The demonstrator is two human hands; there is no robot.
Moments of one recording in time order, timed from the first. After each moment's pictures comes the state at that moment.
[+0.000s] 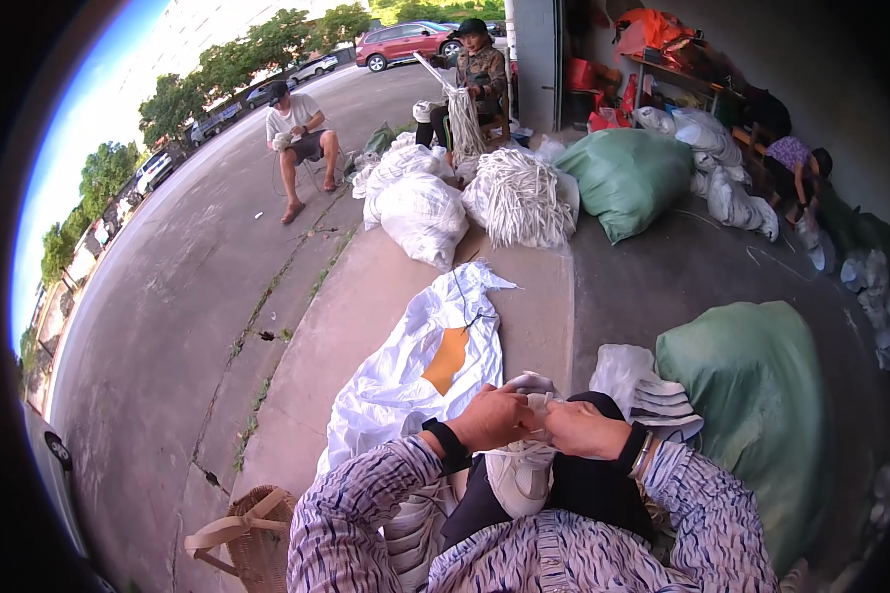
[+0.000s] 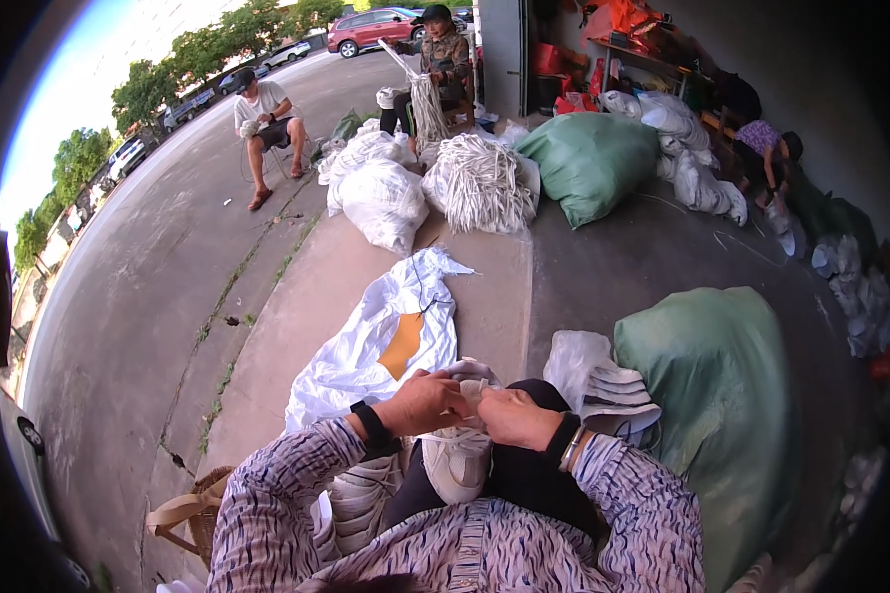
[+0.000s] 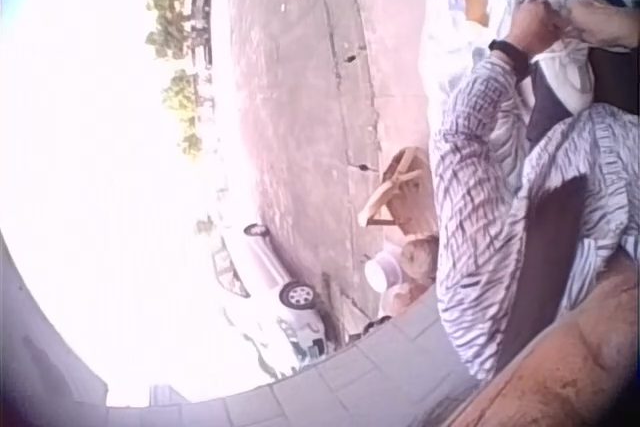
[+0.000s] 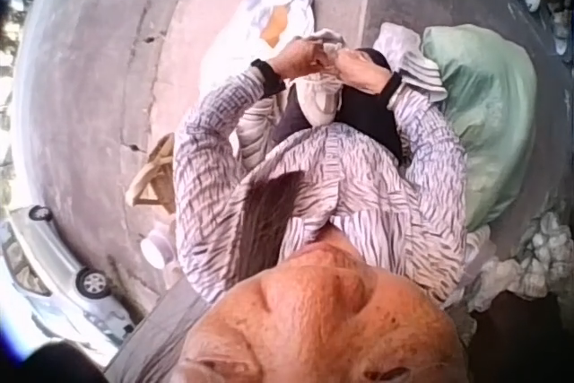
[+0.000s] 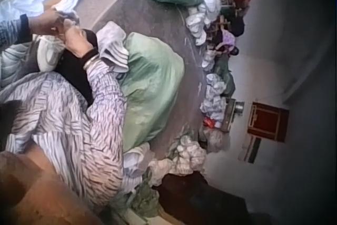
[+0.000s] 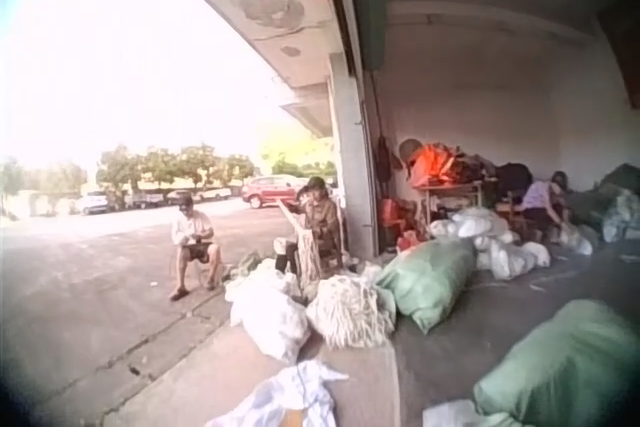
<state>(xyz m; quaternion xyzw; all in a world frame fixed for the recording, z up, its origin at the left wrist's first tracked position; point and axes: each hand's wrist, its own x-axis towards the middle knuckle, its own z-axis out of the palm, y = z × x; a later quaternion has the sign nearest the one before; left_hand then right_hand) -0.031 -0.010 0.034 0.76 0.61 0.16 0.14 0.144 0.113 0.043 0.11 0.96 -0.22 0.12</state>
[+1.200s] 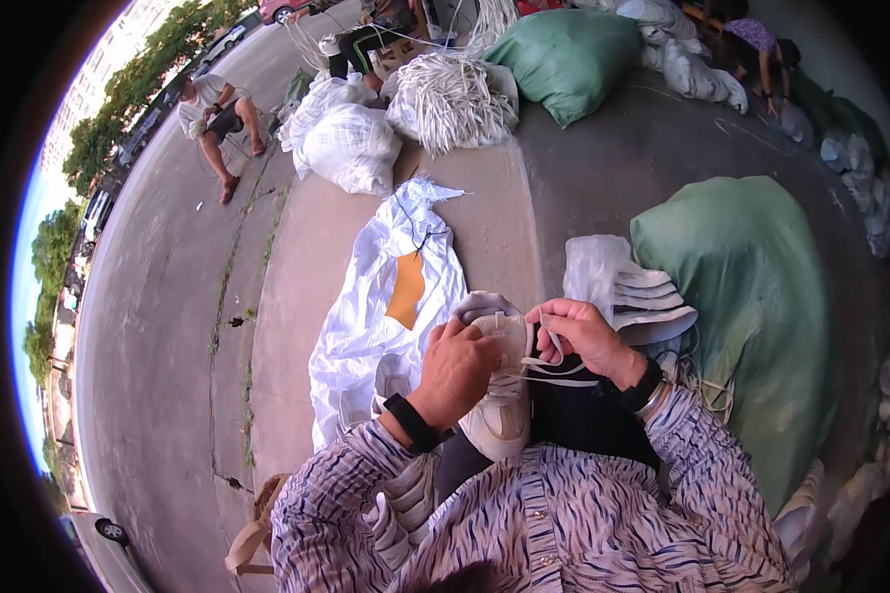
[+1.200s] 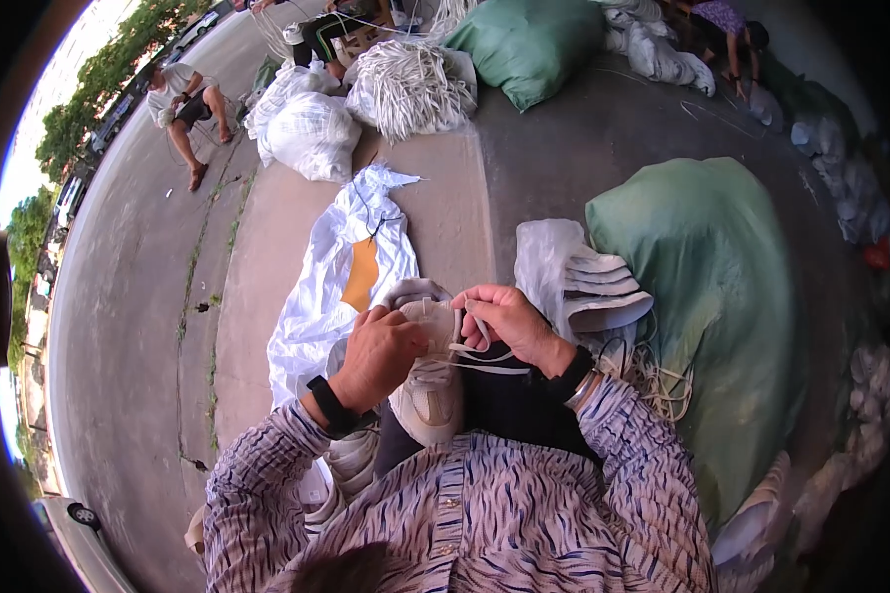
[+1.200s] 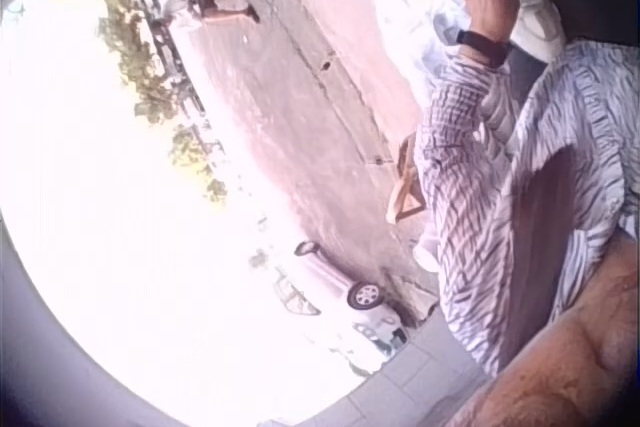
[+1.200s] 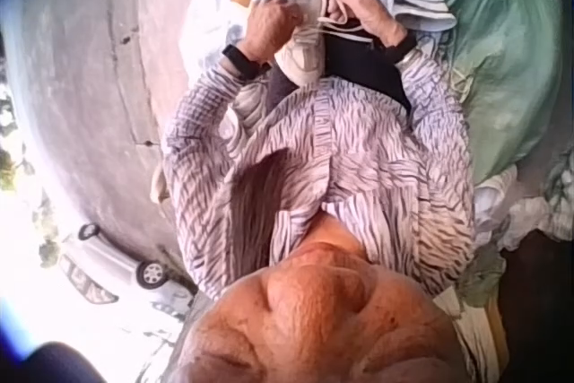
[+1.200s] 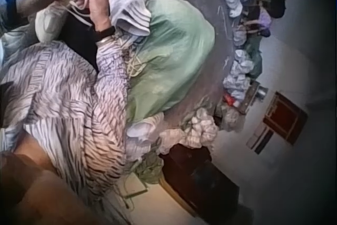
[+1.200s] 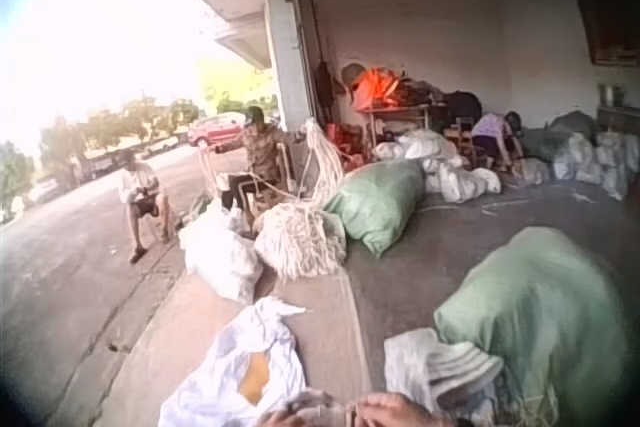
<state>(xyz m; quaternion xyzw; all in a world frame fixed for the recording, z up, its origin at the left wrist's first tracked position) 0.007 0.000 0.043 0.69 0.70 0.16 0.10 0.187 0.145 0.009 0.25 0.50 -0.82 -0.13</state>
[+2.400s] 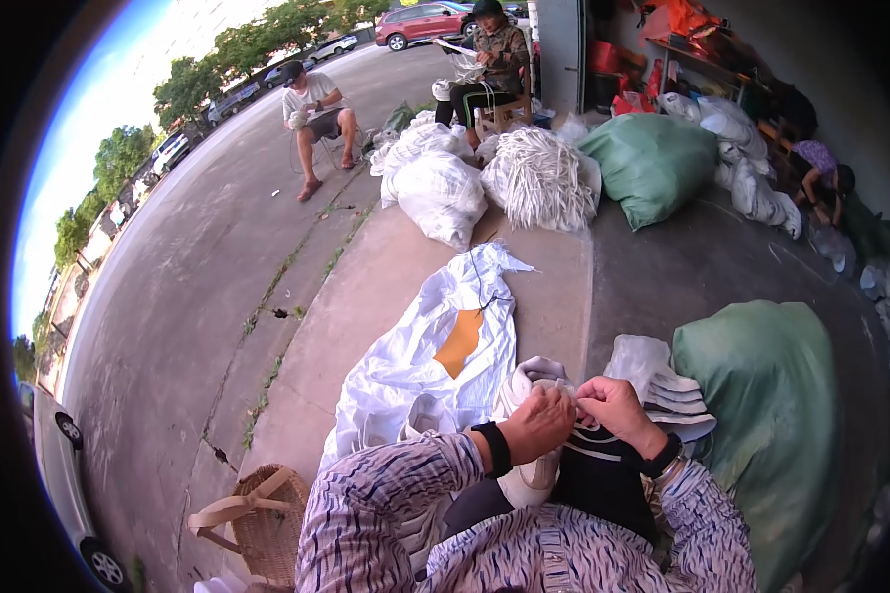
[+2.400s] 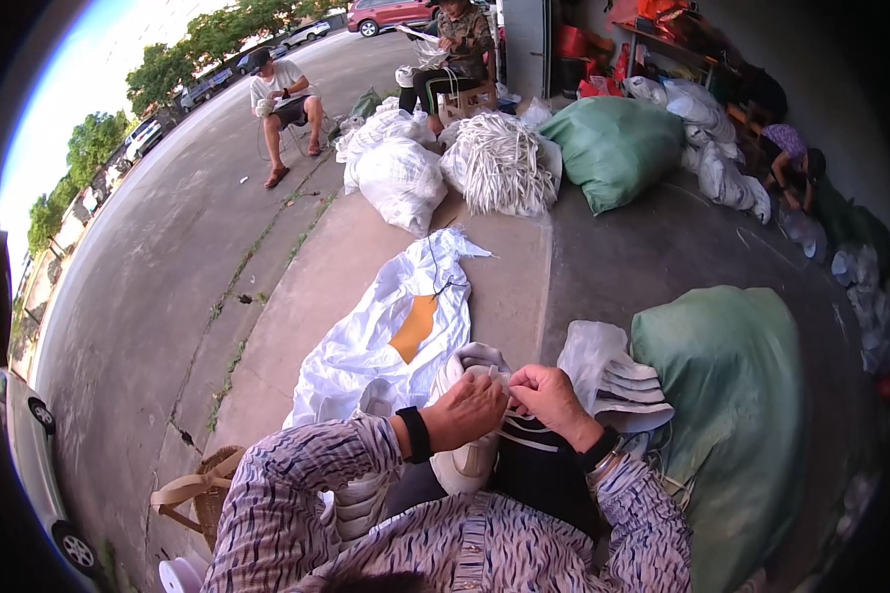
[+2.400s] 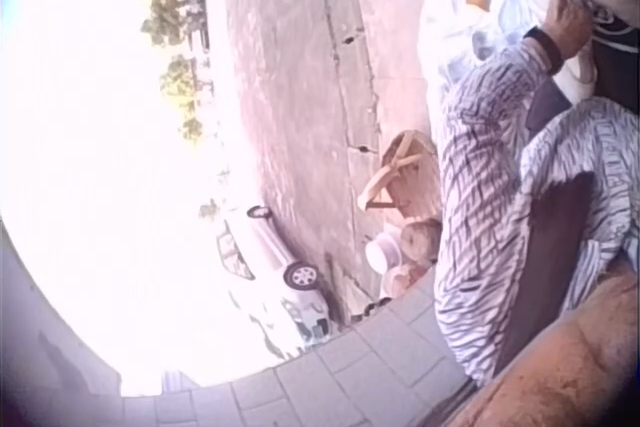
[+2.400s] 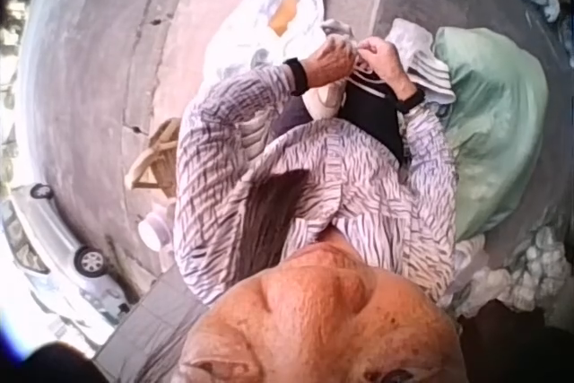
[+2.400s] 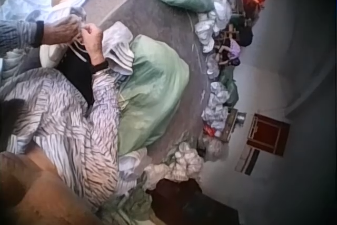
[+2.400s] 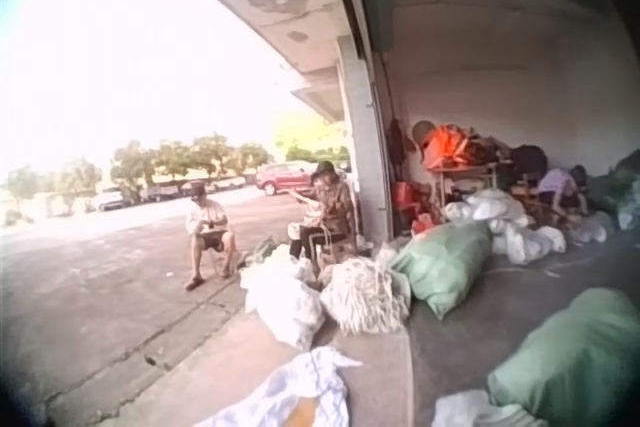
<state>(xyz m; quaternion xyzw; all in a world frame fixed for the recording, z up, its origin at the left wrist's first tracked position) 0.030 0.008 0.037 0.79 0.60 -0.04 -0.10 0.171 0.142 0.022 0.26 0.71 -0.65 -0.11</state>
